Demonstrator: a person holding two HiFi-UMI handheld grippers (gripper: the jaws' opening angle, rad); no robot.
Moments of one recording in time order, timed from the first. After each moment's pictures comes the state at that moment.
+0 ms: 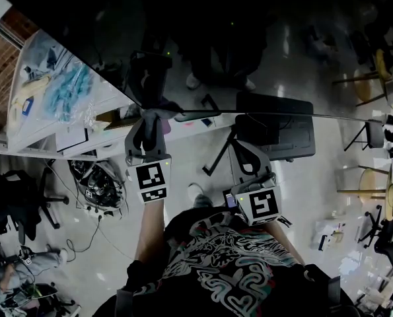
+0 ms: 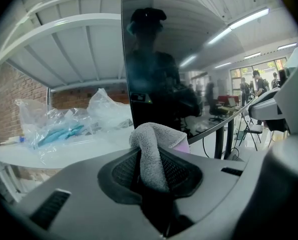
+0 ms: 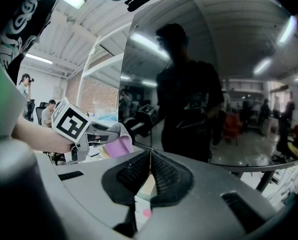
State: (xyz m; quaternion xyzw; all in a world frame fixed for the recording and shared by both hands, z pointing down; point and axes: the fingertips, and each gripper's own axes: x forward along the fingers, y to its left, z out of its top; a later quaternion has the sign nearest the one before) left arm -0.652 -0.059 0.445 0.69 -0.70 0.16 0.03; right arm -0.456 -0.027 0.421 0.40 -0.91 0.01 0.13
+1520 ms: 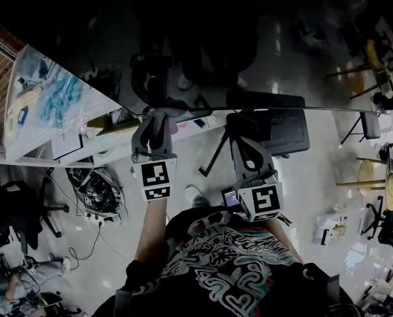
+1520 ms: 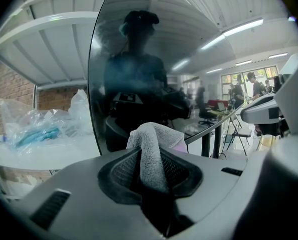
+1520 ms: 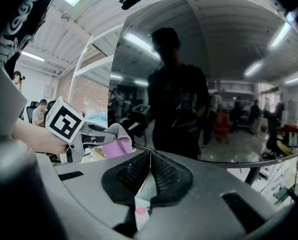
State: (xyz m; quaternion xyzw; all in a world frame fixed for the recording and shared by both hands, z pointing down) left arm -0.598 -0.072 0.443 0.74 -0.66 0.15 0.03; right arm -0.413 -0.034 0.419 0.44 -0.89 0.01 0.13
